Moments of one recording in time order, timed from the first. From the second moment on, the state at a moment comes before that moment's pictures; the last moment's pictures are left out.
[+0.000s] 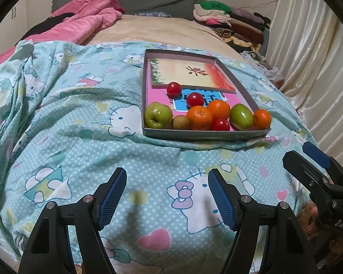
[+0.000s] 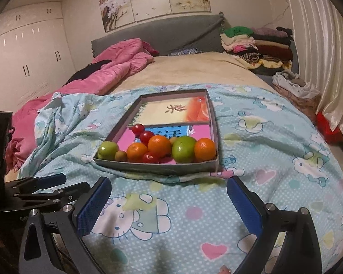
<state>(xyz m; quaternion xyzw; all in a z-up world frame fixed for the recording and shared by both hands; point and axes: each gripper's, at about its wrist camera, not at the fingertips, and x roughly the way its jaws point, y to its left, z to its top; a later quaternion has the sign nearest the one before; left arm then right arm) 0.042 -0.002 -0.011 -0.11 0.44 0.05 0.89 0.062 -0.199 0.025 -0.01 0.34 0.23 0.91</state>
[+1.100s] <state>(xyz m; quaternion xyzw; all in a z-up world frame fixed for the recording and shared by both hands) 0.042 -0.003 -0.010 -0.10 0.43 0.05 0.90 0.065 -0.201 0.022 -0.01 0.34 0.21 0.91</state>
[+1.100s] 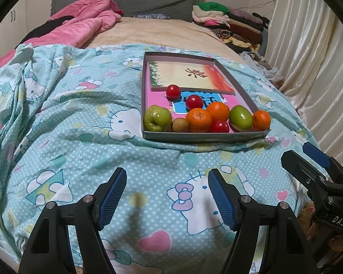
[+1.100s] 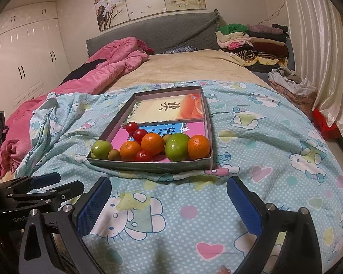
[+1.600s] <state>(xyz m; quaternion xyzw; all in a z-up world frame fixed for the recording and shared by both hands) 0.043 -0.003 -0.011 -0.10 0.43 0.05 0.90 0.066 -0.200 0.022 -0.02 0.35 0.21 0.91</state>
